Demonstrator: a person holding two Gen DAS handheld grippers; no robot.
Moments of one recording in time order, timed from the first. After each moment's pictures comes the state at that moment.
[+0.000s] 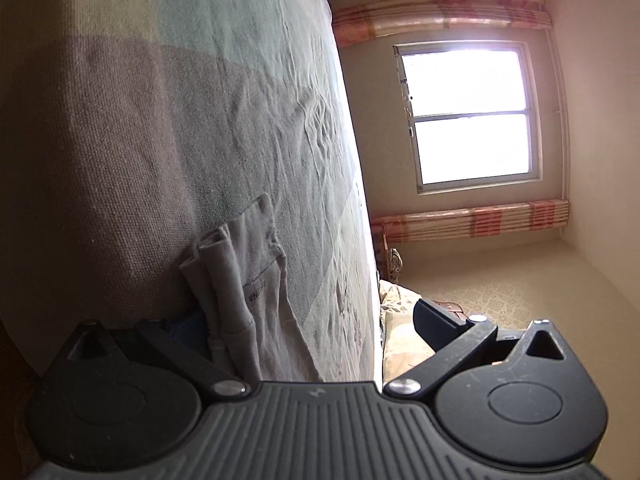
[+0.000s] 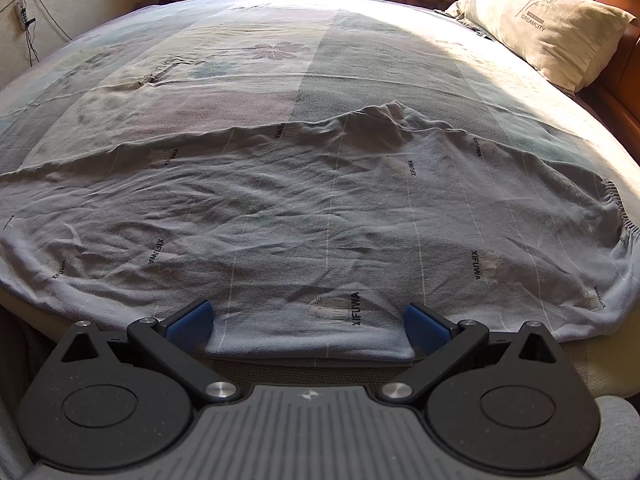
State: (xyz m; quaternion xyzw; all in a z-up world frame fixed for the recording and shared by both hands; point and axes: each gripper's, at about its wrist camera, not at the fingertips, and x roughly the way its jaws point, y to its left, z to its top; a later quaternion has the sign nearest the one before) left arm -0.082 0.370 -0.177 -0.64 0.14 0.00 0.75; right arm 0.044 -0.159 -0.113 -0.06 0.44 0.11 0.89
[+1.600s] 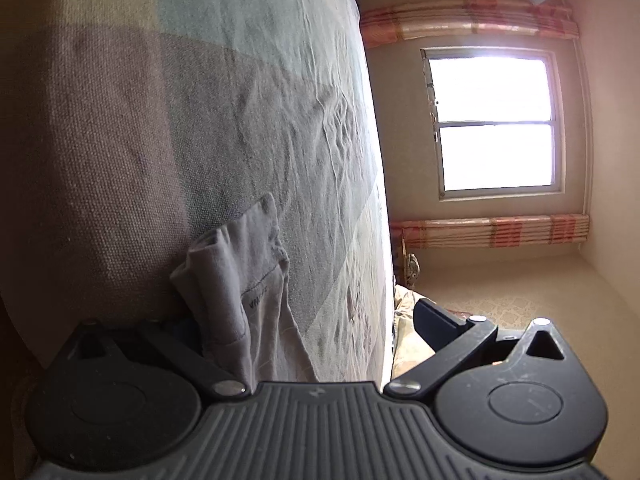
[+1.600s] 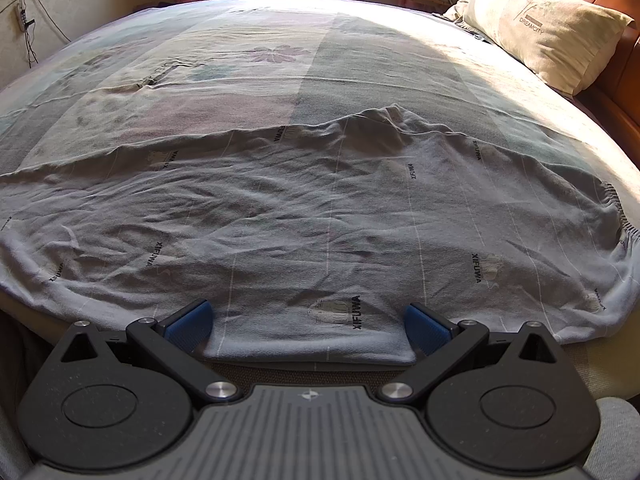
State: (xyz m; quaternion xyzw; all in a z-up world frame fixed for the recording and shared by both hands) left arm -0.090 0.381 -0.184 -0.68 0.16 0.04 0.72; right arm 0.043 -0.157 -0.113 -0.06 0.43 0.10 0.89
